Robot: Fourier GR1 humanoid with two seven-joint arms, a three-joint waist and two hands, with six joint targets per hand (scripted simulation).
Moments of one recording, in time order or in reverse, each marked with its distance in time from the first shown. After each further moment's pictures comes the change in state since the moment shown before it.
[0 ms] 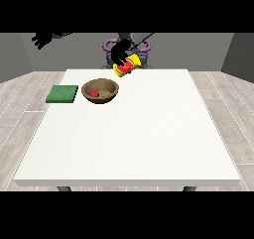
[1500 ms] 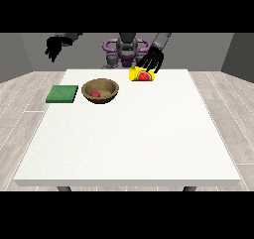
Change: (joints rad) left arm 0.367 0.005 0.476 -0.338 0.580 0.324 -0.250; right arm -0.002 0.039 -0.014 -0.061 -0.007 -0.122 0.034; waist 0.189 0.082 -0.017
